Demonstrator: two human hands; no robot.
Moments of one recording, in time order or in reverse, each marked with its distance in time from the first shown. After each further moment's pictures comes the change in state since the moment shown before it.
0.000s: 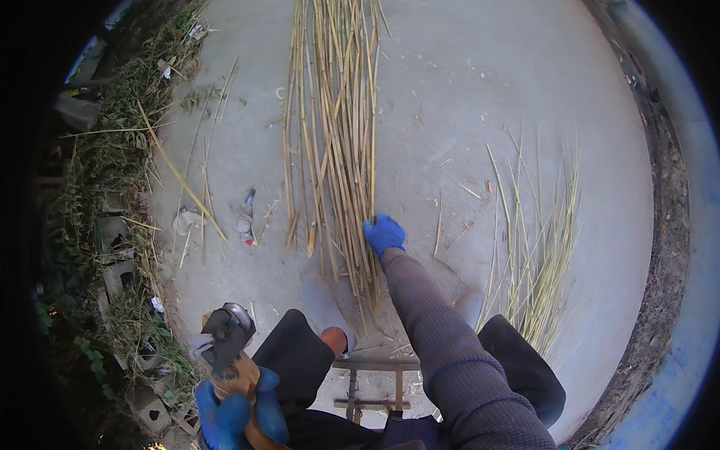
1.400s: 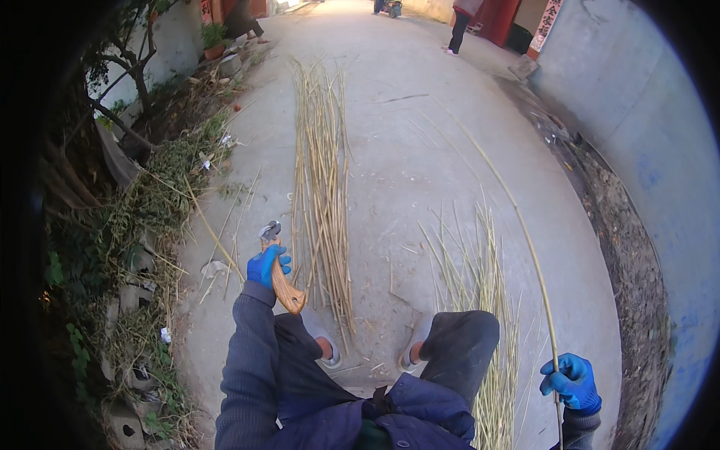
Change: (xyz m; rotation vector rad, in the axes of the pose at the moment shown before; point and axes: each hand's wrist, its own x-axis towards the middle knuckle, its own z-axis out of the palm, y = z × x) left_hand 0.060 -0.038 -0.039 -0.185 -0.004 0.465; right_hand -0.695 0.207 -0.413 0.760 0.269 -0.169
